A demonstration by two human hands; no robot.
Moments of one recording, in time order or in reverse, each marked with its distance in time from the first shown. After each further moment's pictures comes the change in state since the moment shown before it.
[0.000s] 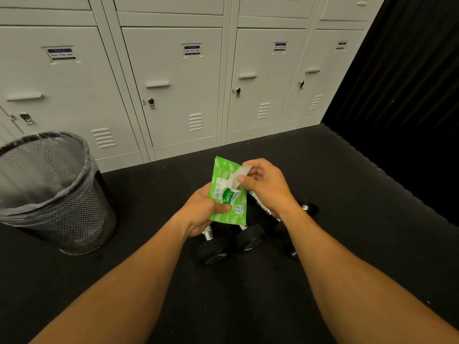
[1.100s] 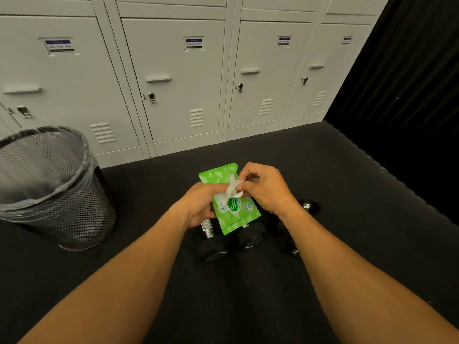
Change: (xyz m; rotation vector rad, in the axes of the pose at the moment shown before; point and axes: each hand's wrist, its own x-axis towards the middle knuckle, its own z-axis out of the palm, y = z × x) left_hand 0.010 0.011 -0.004 -0.003 0.050 -0.104; right_hand 0.002 0.004 0.005 -0.163 -0.123 -0.057
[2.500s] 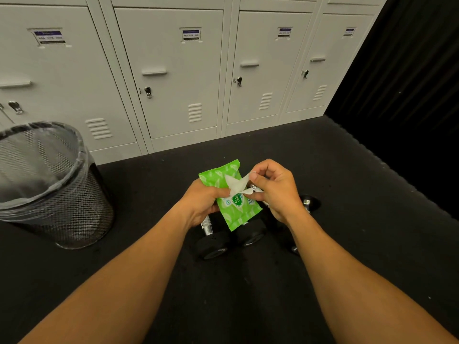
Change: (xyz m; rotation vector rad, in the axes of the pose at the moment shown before) left_hand 0.013 -0.009 0.004 -0.004 0.097 0.059; right_hand -0.013 0.011 -0.006 0.377 0.121 0.100
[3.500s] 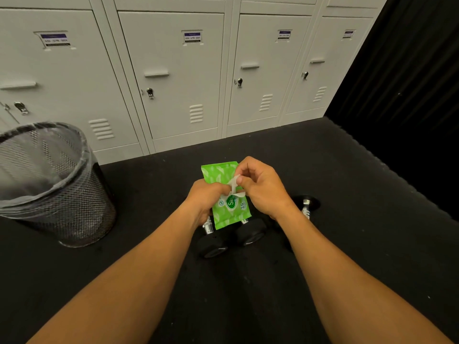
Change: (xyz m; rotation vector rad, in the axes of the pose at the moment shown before) left_hand -0.006 0.003 0.010 0.084 0.174 -0.049; right_hand -0.005 -0.011 0.019 -0.360 -0.137 -0.222
